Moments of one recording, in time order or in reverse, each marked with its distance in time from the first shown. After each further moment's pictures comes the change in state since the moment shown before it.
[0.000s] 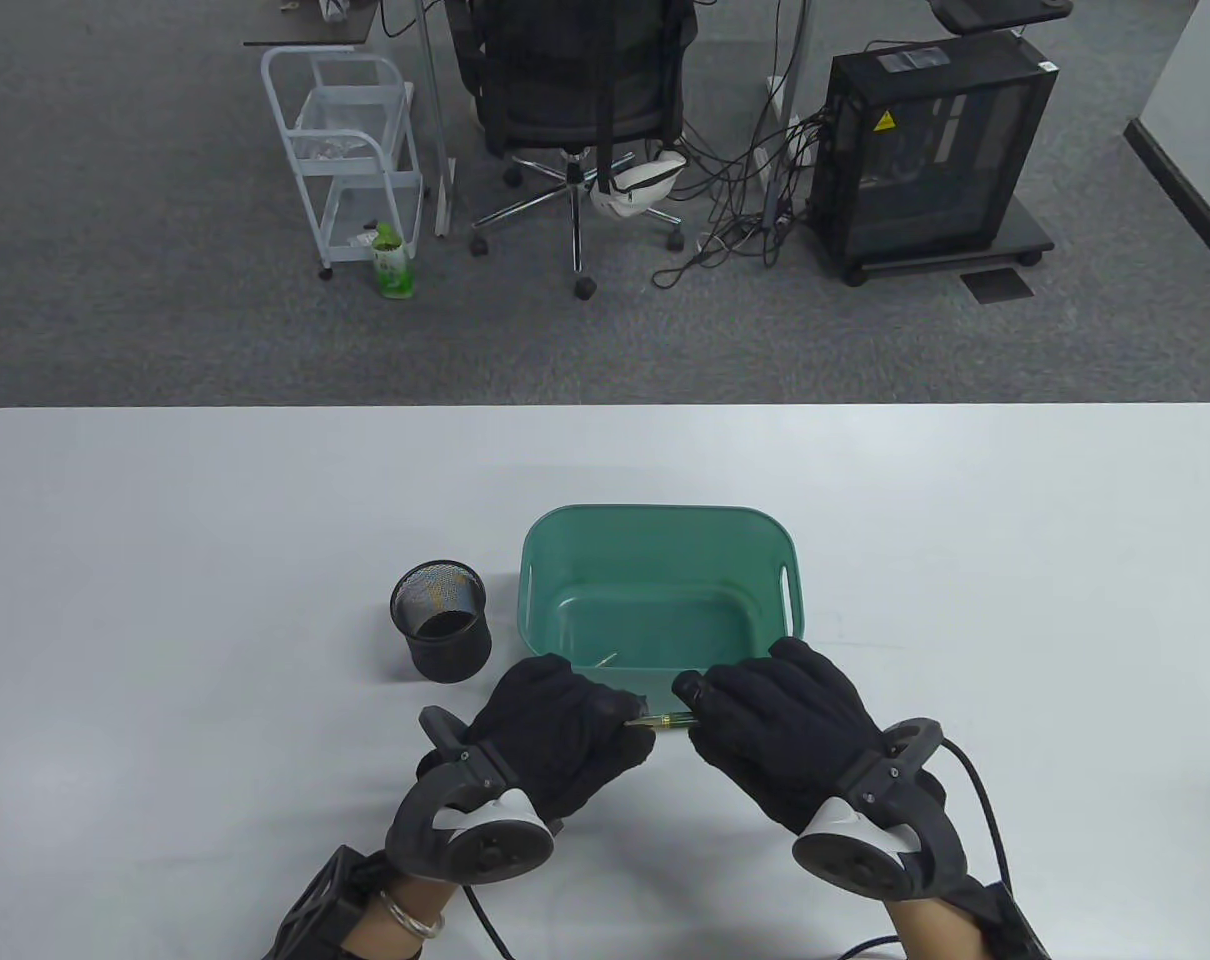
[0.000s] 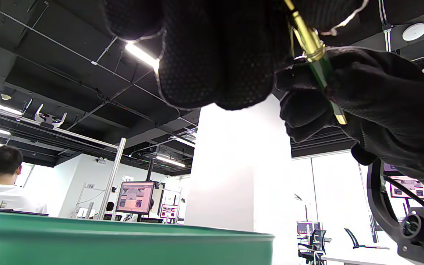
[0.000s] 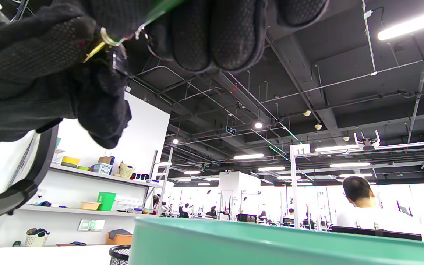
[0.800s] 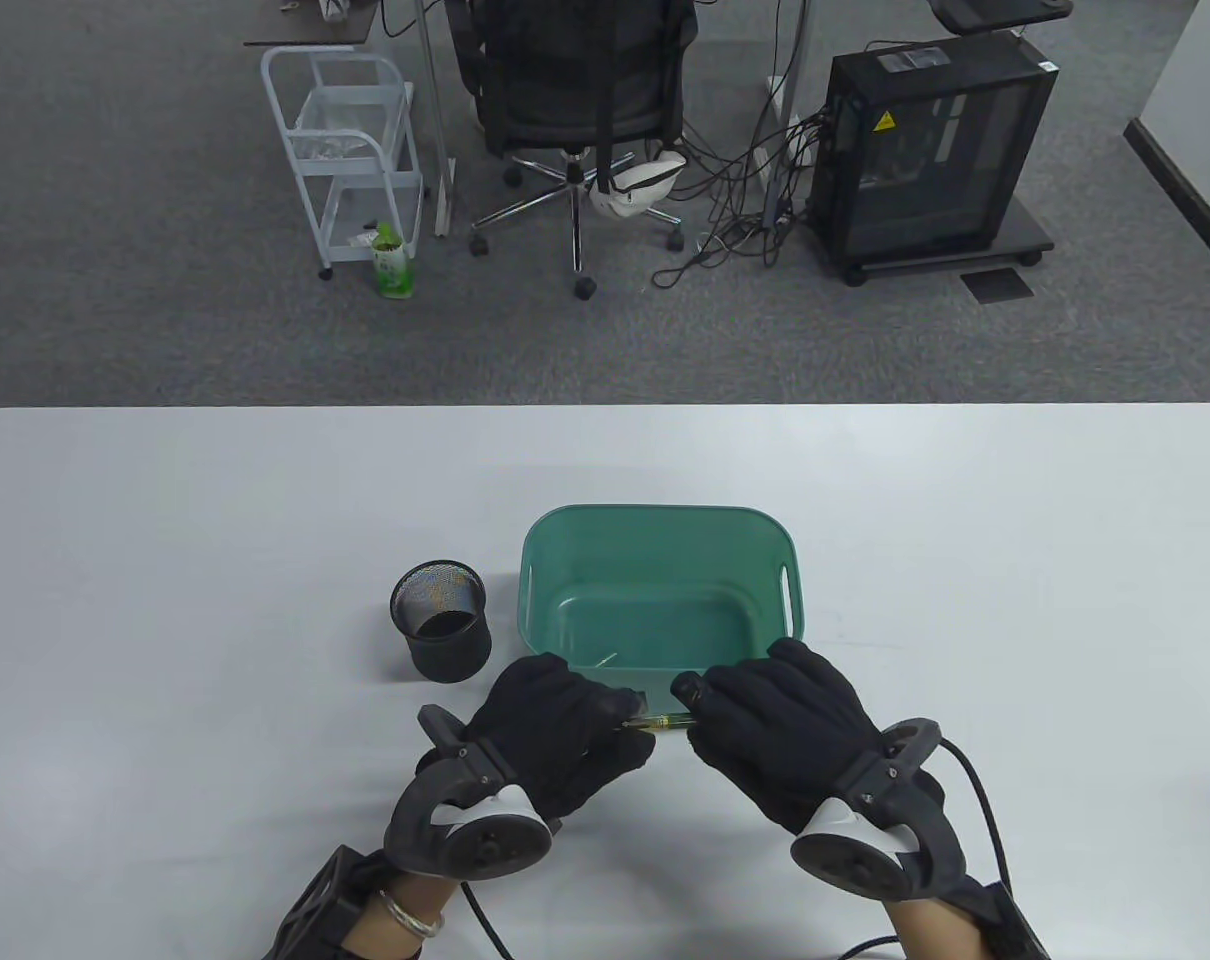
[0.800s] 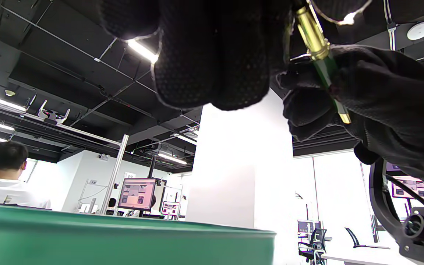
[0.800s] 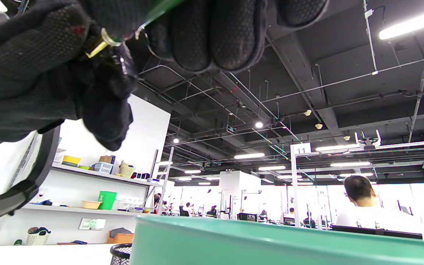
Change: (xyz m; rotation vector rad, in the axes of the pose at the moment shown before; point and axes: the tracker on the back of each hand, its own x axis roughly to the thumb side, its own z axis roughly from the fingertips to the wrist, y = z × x) left_hand -0.002 -0.001 0.000 -0.014 0.012 0.007; right_hand 0.001 0.001 0.000 0.003 -0.002 0.000
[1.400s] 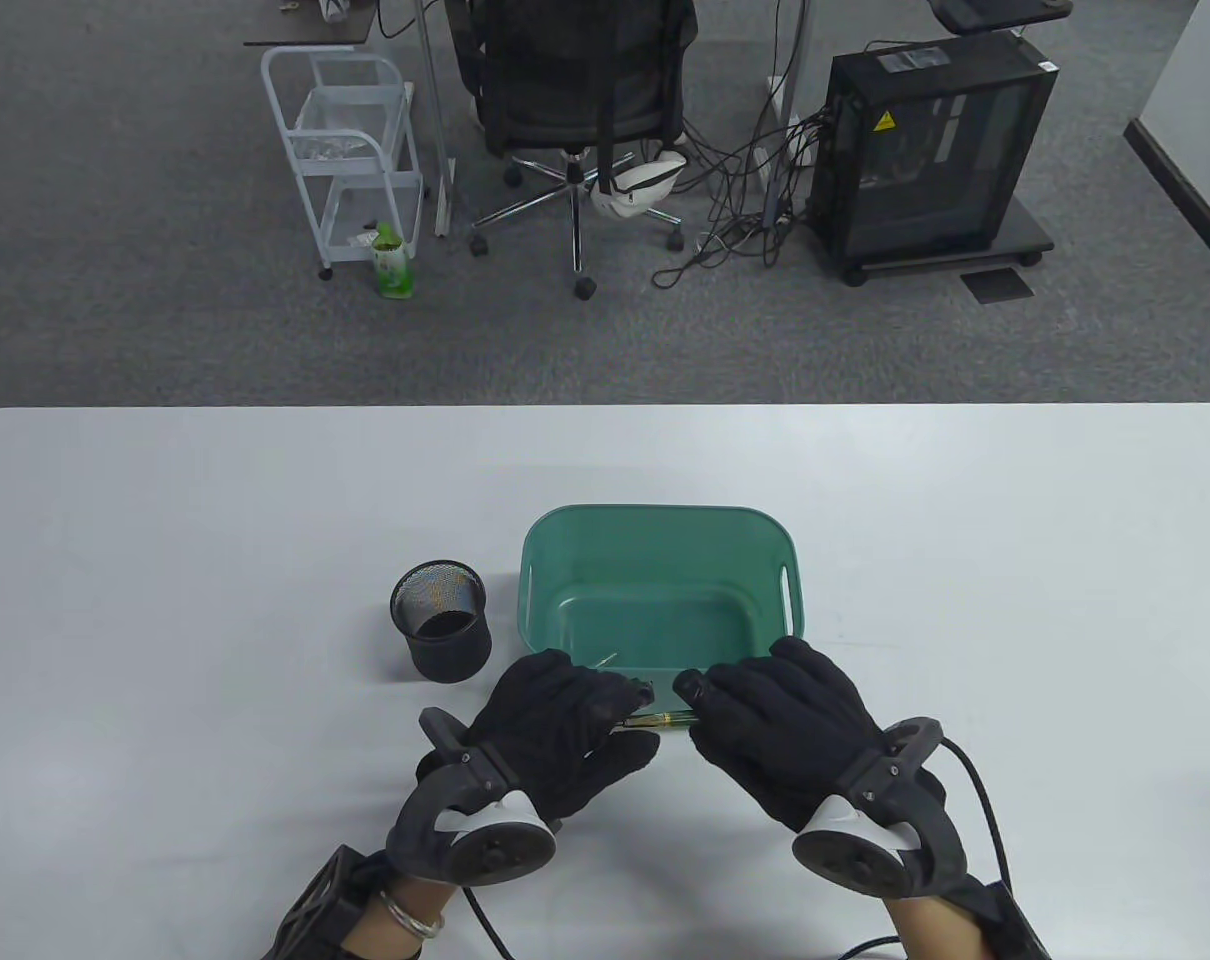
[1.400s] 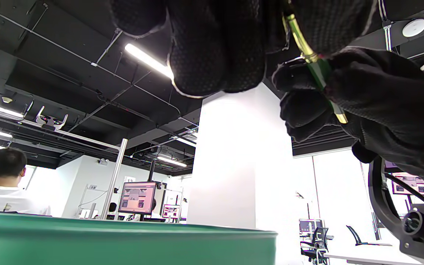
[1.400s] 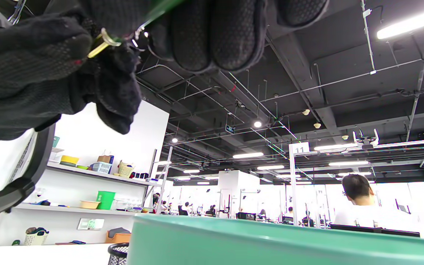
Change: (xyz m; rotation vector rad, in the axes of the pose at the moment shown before) left_hand 0.003 0.000 0.000 0.010 -0.012 -0.025; right_hand -0.002 0.000 0.000 0.003 0.006 0.001
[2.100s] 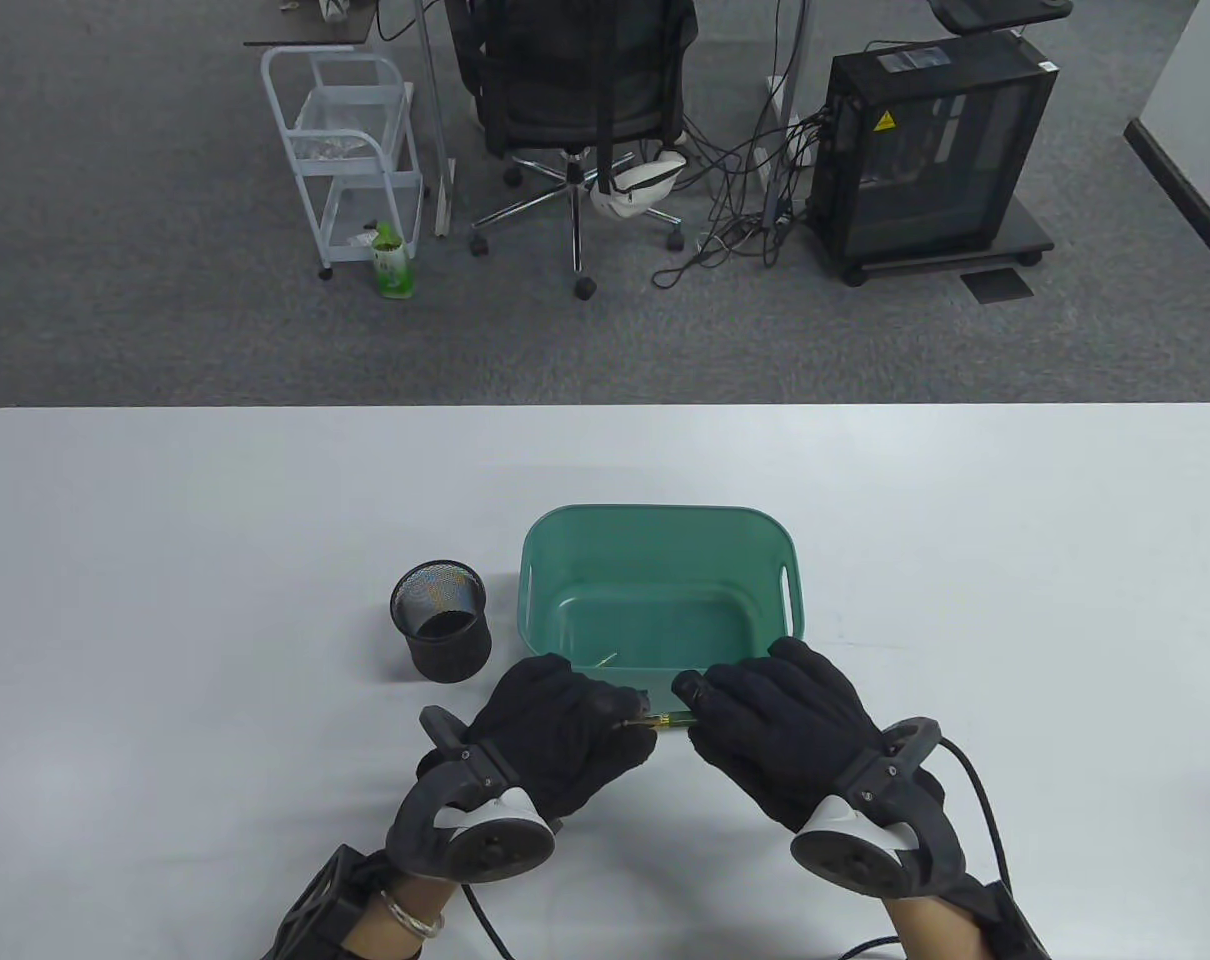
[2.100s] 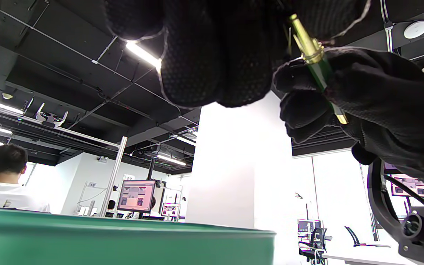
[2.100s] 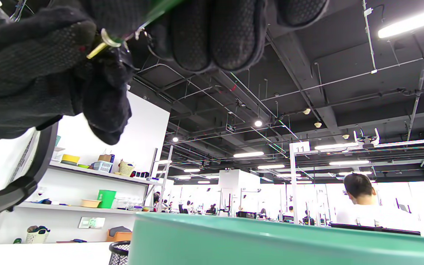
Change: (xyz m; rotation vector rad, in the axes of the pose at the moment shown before) left_hand -0.001 -0.001 0.000 -0.002 0.003 0.015; right_hand 0.000 0.001 0.000 0.004 -0.003 0.000
